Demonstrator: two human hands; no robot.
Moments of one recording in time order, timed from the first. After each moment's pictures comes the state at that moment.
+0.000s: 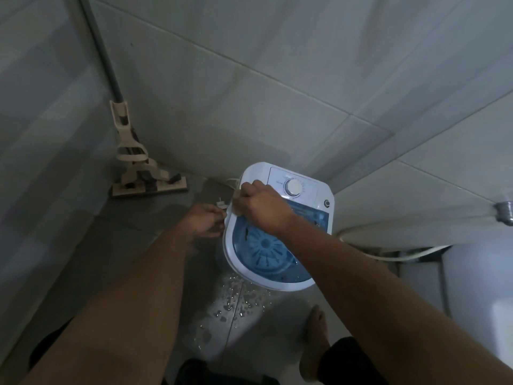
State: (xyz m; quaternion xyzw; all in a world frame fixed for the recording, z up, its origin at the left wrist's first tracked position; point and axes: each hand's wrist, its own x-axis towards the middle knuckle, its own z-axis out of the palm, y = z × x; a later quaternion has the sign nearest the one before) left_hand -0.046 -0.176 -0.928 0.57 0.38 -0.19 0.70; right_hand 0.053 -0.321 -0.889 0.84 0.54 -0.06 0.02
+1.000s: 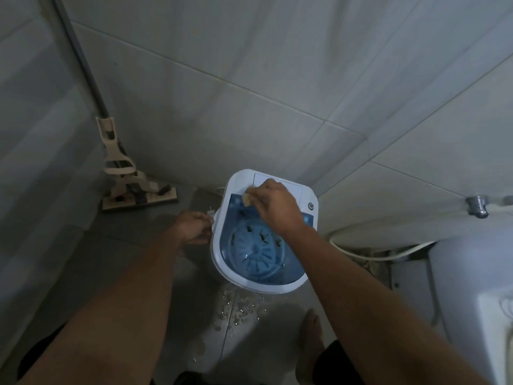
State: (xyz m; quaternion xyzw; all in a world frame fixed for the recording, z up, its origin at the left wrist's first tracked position) left_hand -0.043 -0.178 -0.926 0.60 0.40 -0.19 0.67; right_hand 0.059 -0.369 -0.860 0.92 0.33 -0.04 -0.21
